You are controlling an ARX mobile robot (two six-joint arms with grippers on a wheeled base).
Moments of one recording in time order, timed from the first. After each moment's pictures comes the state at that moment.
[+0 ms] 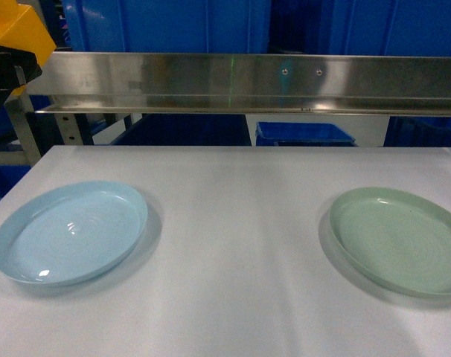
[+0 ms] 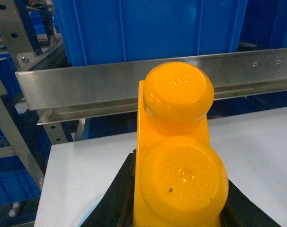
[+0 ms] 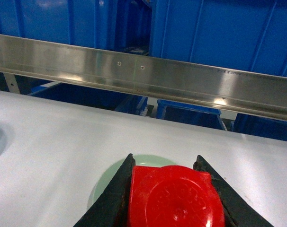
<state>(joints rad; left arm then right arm) -0.11 1.34 0.54 0.71 0.06 0.04 0.00 0.95 0.23 0.68 -0.21 -0.09</state>
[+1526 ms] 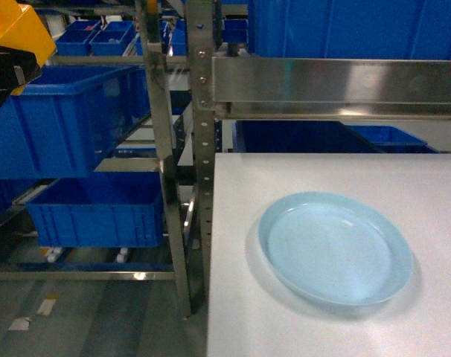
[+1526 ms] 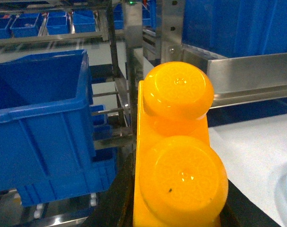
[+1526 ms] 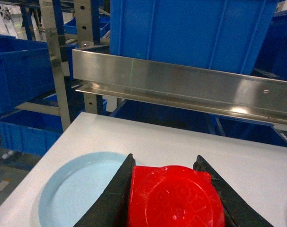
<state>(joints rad) -0.11 1.35 0.54 0.71 0.06 0.04 0.00 0.95 0.23 0.68 -0.21 -0.09</state>
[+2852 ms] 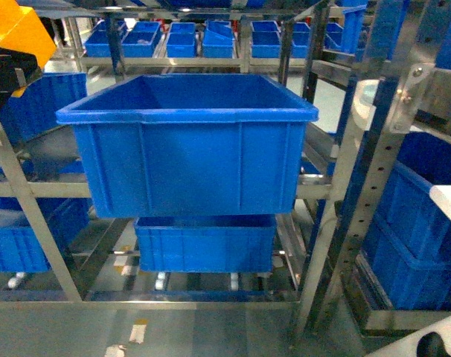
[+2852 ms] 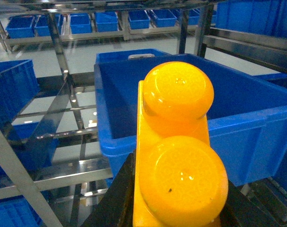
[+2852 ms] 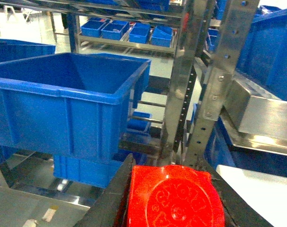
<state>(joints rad) -0.11 1.35 0.54 0.71 0.06 0.04 0.00 0.95 0.23 0.68 -0.21 -0.09</state>
